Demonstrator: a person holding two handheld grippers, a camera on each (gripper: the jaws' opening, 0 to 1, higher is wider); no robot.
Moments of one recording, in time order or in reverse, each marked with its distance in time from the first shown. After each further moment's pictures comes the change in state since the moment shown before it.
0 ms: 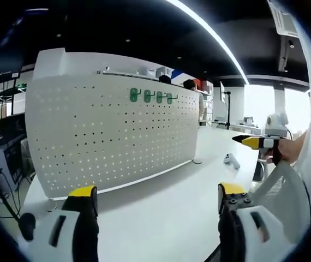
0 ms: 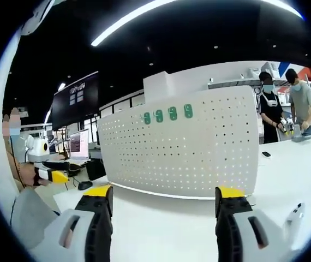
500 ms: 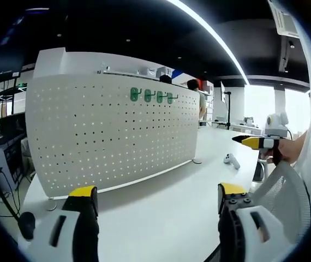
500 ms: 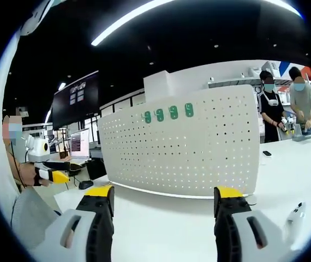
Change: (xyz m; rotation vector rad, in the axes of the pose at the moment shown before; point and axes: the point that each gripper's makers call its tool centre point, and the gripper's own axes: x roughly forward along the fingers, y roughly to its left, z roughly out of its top) left arm -0.001 0.001 -0.001 -0.005 0.001 0.004; right arm 0.000 0.001 -0.001 0.002 0.009 0.004
